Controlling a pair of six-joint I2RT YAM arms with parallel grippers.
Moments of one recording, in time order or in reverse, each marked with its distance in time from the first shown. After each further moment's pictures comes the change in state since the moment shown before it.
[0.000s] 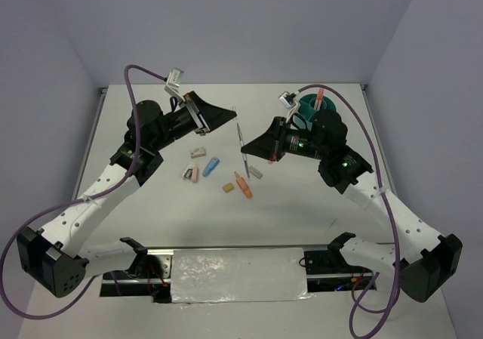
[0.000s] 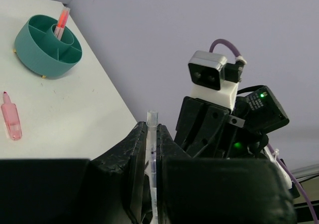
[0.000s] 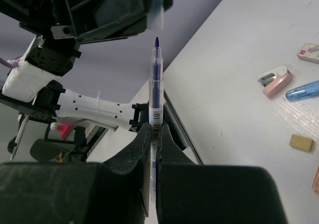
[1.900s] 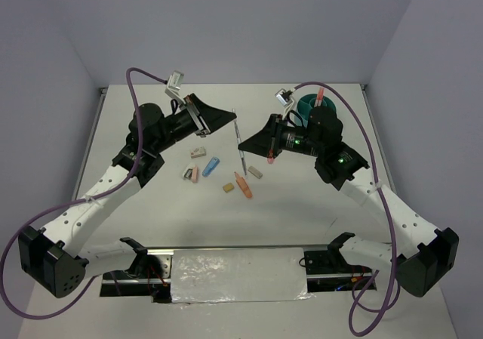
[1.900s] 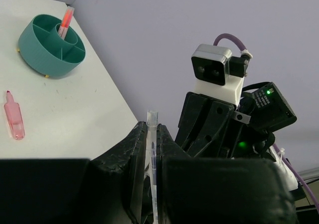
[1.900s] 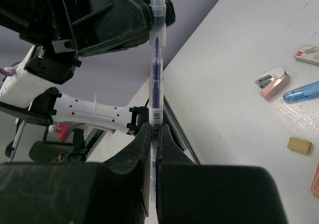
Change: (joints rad) left arm 0.000 -0.001 -0.037 0.036 -0.011 -0.005; right arm 0.010 0.040 0.031 -0.001 0.018 -0.003
